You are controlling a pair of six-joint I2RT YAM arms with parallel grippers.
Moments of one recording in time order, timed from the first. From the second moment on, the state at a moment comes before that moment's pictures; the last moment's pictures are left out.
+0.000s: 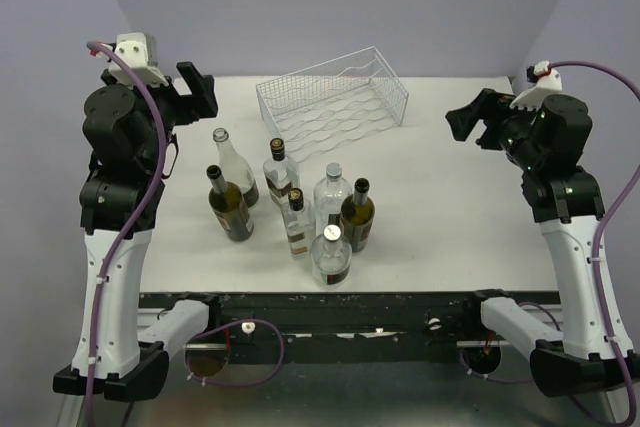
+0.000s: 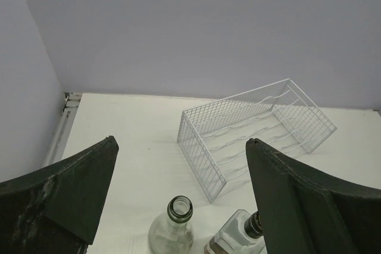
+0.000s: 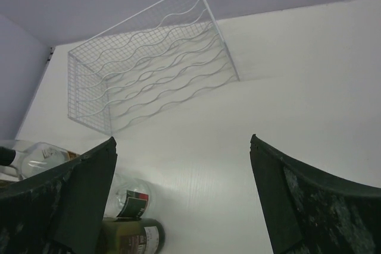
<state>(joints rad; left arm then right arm) -0.13 1.00 1.54 -0.52 -0.06 -0.19 0.07 1.00 1.31 -0.55 -0.15 0.29</state>
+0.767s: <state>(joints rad) -0.50 1.13 1.46 -0.40 0.60 0.01 0.07 0.95 1.15 -0.34 -0.64 0.27</state>
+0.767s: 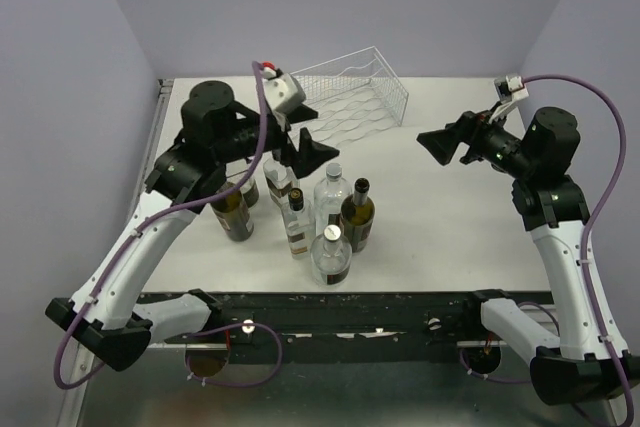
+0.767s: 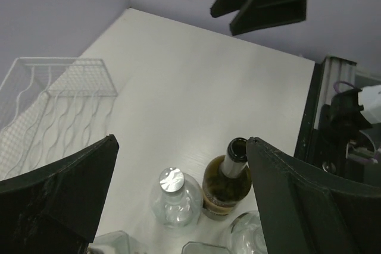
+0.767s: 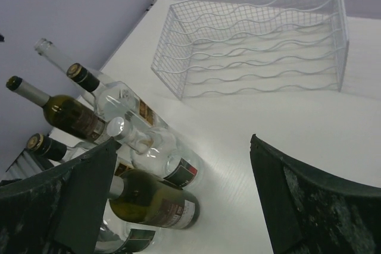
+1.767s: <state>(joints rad) -0.66 1.09 1.33 -0.36 0.22 0.13 0.73 1.03 1.05 -0.37 -0.33 0.00</state>
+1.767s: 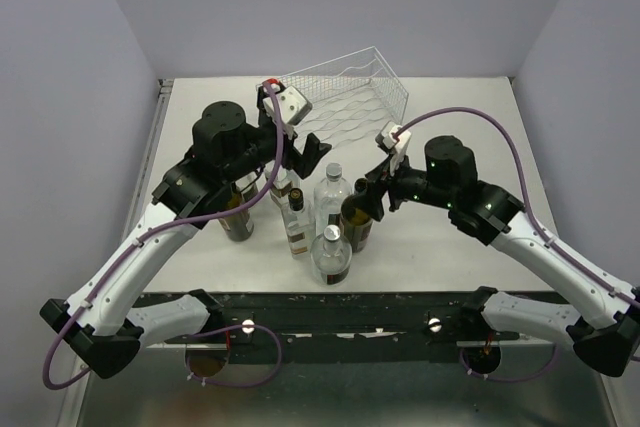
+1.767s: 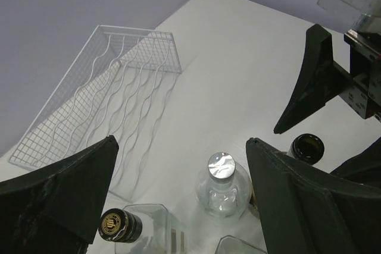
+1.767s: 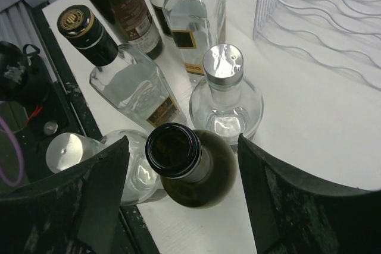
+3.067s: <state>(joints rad) -0.65 1.16 1.31 -0.30 0.28 0.12 0.86 1.04 1.17 -0.45 0.36 -0.04</state>
